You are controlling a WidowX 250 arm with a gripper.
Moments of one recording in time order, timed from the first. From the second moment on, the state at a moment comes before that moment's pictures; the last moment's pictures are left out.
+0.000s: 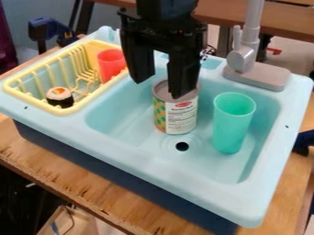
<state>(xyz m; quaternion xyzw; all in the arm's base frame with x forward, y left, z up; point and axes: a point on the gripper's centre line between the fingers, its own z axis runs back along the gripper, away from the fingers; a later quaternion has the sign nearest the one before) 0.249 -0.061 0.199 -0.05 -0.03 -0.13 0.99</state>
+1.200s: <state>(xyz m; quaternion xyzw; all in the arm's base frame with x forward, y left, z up) 0.319 -0.117 0.164 -0.05 -0.02 -0.16 0.99</state>
